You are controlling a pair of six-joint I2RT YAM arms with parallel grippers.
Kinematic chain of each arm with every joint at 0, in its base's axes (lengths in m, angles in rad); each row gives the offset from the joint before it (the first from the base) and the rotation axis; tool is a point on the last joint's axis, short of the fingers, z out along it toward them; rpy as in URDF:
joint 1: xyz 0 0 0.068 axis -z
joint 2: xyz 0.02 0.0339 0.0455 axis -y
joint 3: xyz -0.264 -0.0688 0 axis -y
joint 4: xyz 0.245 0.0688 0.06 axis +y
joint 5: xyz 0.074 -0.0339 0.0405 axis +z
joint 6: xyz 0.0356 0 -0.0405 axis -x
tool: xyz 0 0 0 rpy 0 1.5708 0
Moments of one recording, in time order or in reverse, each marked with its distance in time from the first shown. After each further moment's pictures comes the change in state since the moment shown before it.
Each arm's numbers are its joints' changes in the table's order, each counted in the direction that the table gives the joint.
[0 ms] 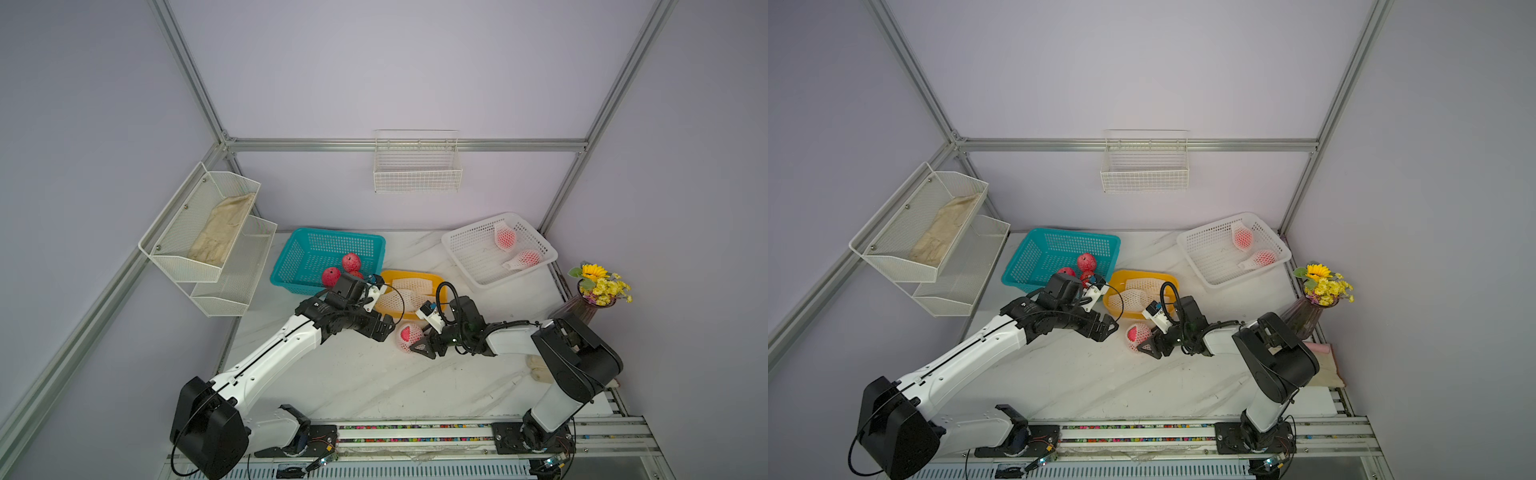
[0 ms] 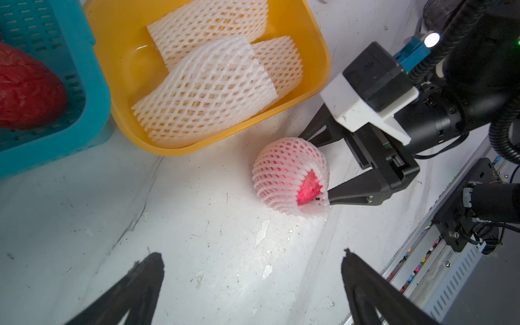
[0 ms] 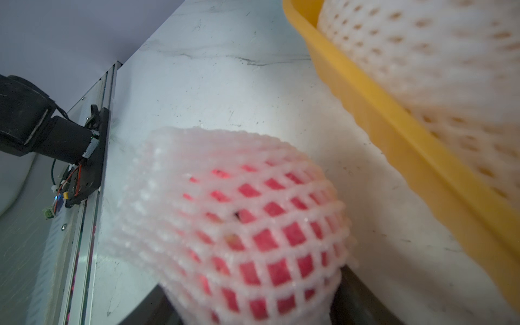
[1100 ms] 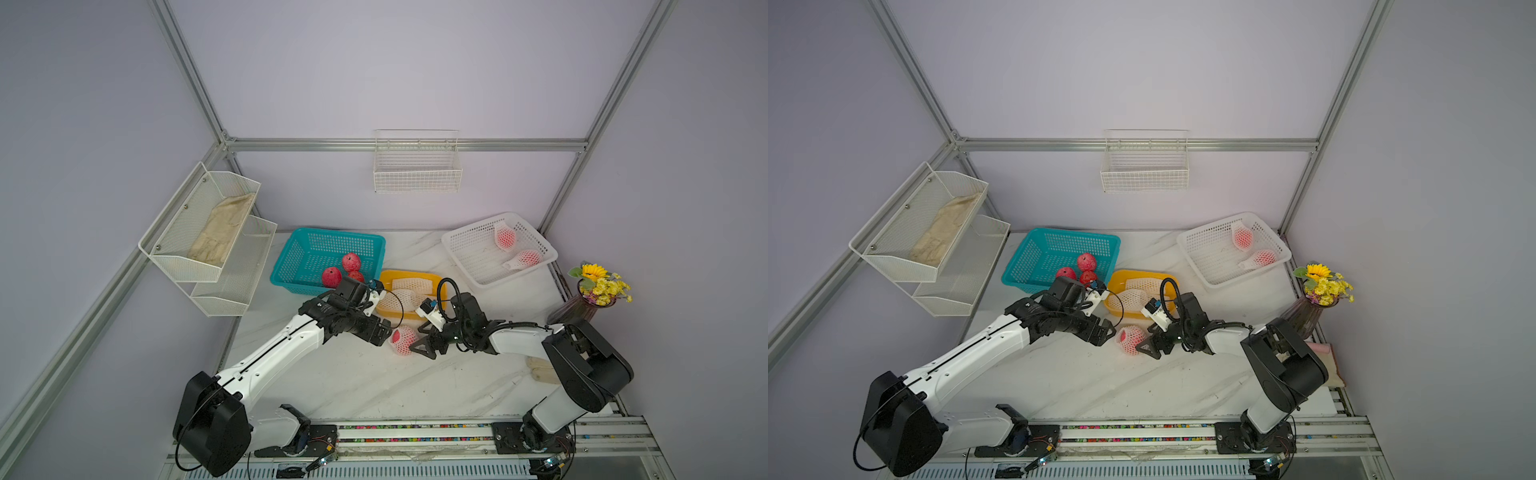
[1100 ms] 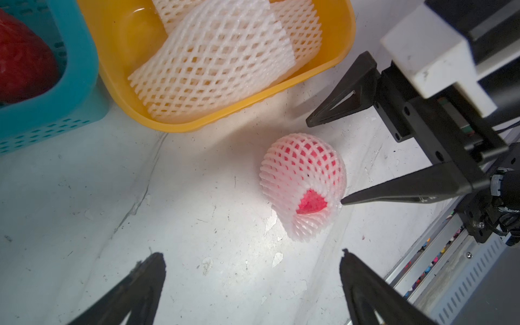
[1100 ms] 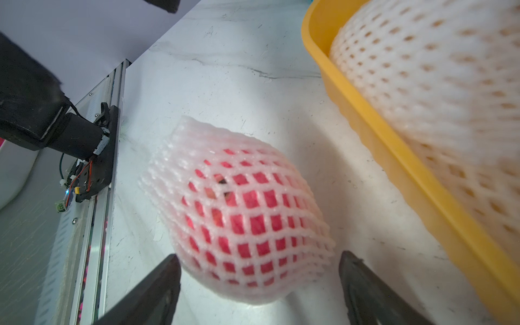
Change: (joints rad) left arm 0.000 -0.041 -0.024 0.027 0.019 -0.025; right arm 0.000 0.080 0.013 0.078 -0.018 0.033
